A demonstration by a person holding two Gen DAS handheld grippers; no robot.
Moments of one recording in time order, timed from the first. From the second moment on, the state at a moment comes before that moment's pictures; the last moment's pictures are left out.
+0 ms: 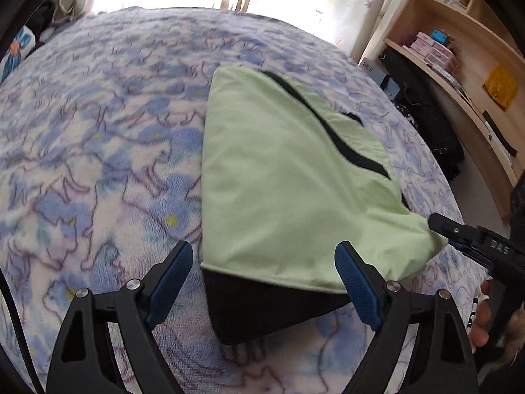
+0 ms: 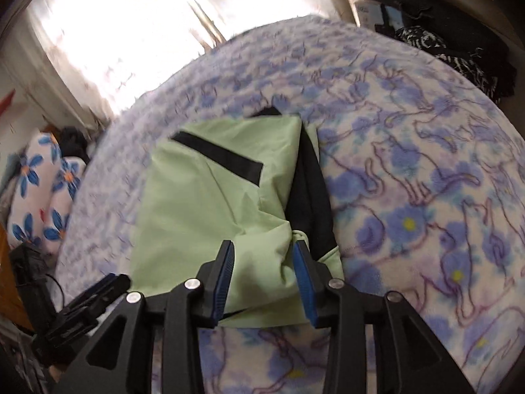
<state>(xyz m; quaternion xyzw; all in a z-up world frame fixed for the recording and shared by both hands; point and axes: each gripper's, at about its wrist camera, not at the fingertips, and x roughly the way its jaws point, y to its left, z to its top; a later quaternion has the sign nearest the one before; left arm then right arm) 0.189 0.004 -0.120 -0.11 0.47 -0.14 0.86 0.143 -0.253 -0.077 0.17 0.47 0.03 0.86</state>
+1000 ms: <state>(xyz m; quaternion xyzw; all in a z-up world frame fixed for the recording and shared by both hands) 0.195 -0.011 -0.157 -0.12 0.47 -0.15 0.86 0.186 -0.296 -0.098 0.26 0.43 0.03 0.86</state>
